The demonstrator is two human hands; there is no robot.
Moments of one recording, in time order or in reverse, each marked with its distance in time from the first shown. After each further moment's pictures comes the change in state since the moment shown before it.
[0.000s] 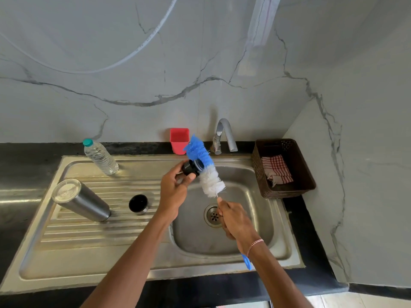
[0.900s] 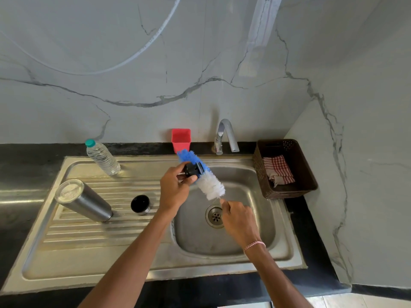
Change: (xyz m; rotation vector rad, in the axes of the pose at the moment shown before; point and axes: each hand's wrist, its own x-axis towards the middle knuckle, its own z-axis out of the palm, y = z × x) left_hand 0.008 0.002 -0.005 0.375 0.048 0.084; right_hand 0.002 0.003 0.002 -0.484 0.197 -0.126
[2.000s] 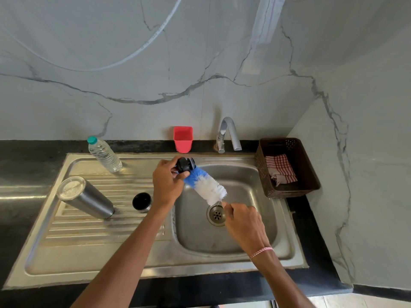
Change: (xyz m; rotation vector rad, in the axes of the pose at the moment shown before) left_hand 0.014 -0.009 -0.017 0.207 0.066 0.079; right_hand -0.017 -0.001 -0.011 -0.108 0.017 -0.047
